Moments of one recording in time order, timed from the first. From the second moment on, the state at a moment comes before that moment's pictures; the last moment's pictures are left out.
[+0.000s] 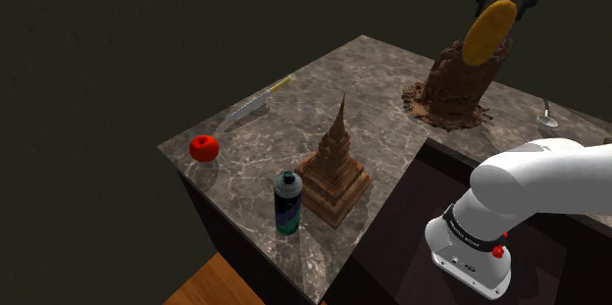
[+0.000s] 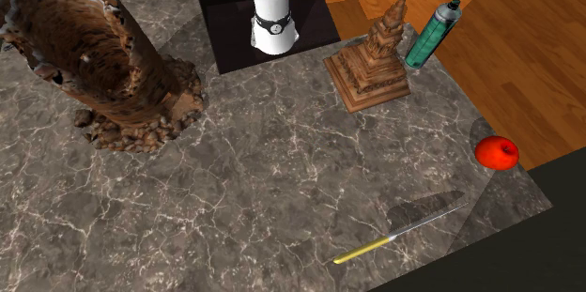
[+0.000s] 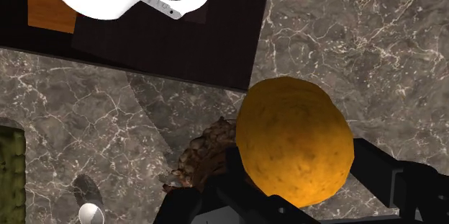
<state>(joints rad) -0.35 -0.74 -0.07 -2.02 -0.13 1.22 0.76</state>
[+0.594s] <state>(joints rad) -0.39 -0.88 -0.24 -2.06 -0.29 1.18 0.56</state>
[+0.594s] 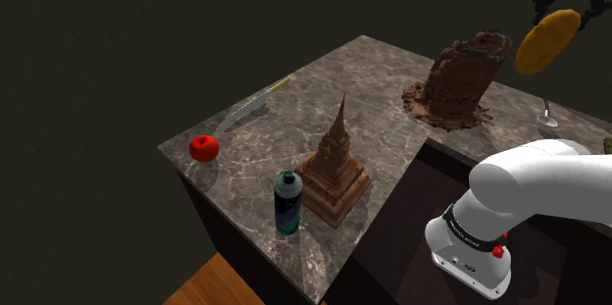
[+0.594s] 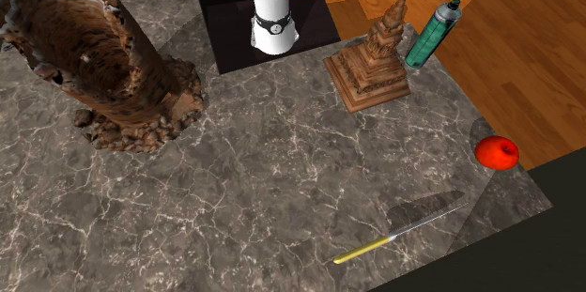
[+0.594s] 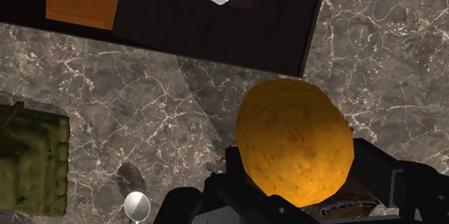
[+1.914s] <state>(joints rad) -0.42 -1.01 -0.51 -2.12 -0.55 1.20 0.29</state>
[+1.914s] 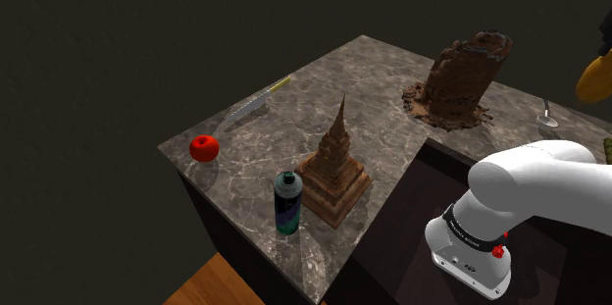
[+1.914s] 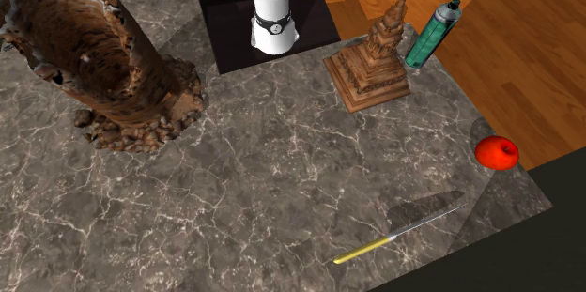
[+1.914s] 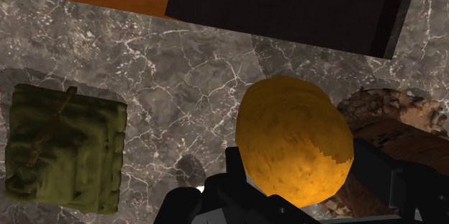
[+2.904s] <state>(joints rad) -0.46 -1.12 -0.57 -2.36 -0.62 1.33 0.33</state>
